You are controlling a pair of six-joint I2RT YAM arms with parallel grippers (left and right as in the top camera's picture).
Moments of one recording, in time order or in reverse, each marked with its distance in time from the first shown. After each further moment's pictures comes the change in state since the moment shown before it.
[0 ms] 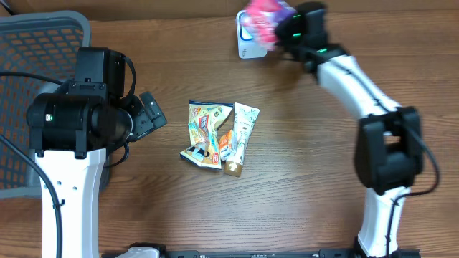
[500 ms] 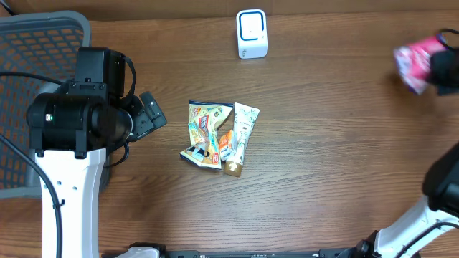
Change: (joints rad) left arm 0.000 0.000 0.000 0.000 0.000 0.000; right arm -0.711 -0.172 0.007 -0.692 0.065 -0.056
